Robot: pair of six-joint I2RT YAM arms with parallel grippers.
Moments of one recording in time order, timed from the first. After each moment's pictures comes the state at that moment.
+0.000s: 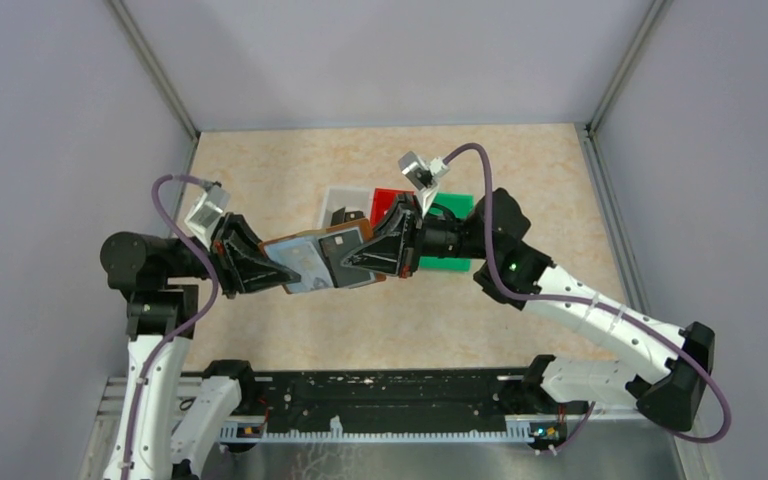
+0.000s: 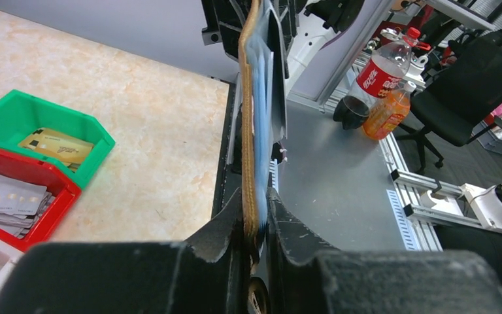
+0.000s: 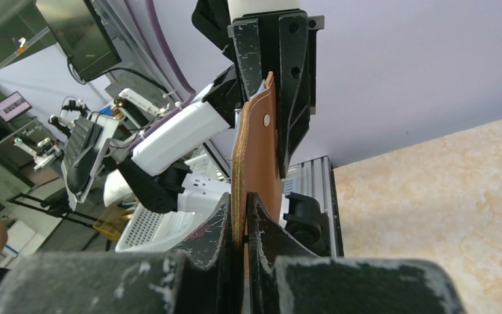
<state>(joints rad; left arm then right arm) -0.04 0.70 0.89 0.27 1.48 -0.80 0.93 1.11 1.07 0.35 -0.67 0.67</state>
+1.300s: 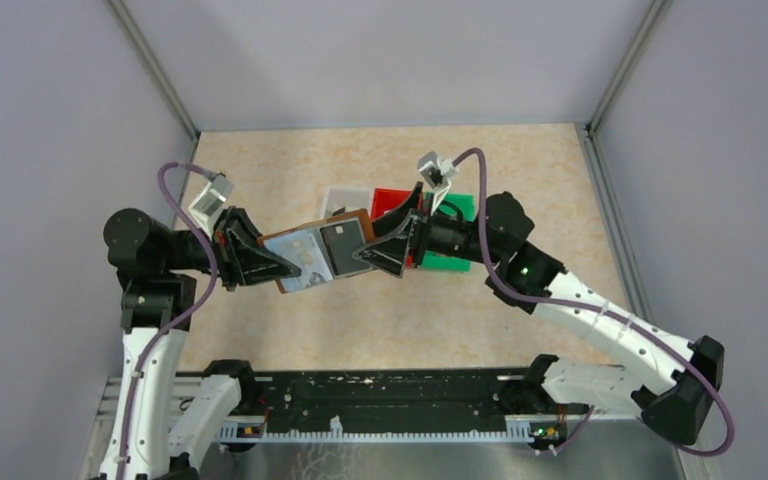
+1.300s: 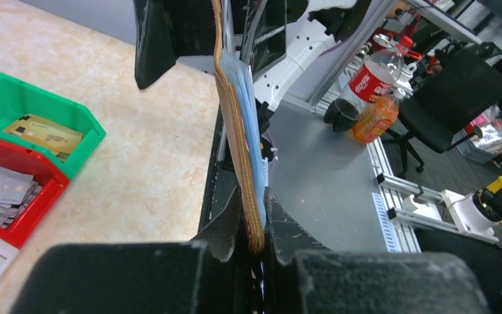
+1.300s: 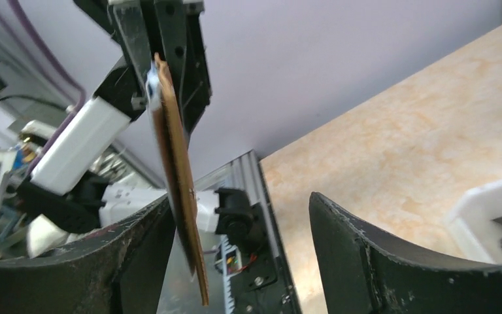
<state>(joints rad) -0.04 0.74 0.97 0.09 1.51 -0.72 0.87 1.05 0.97 0.24 -0.52 0.58</state>
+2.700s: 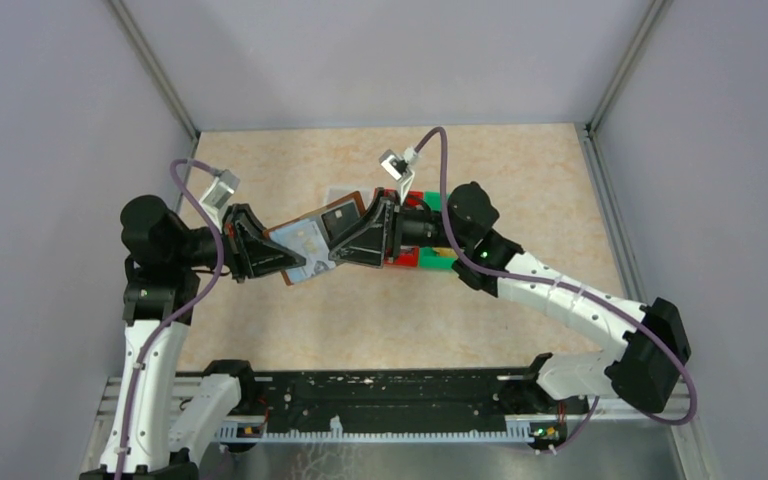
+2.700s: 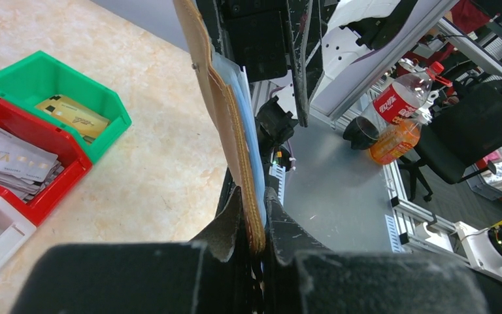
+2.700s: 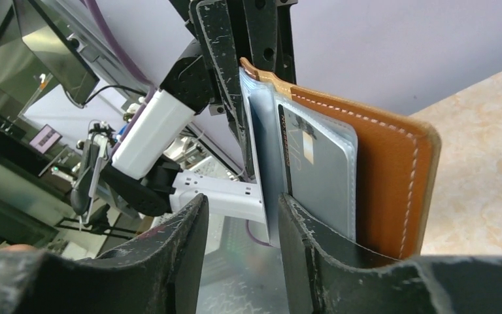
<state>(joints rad) -0.04 0.77 0.98 -0.18 1.40 -0.49 0.87 1.25 1.03 0.46 -0.71 0.82</state>
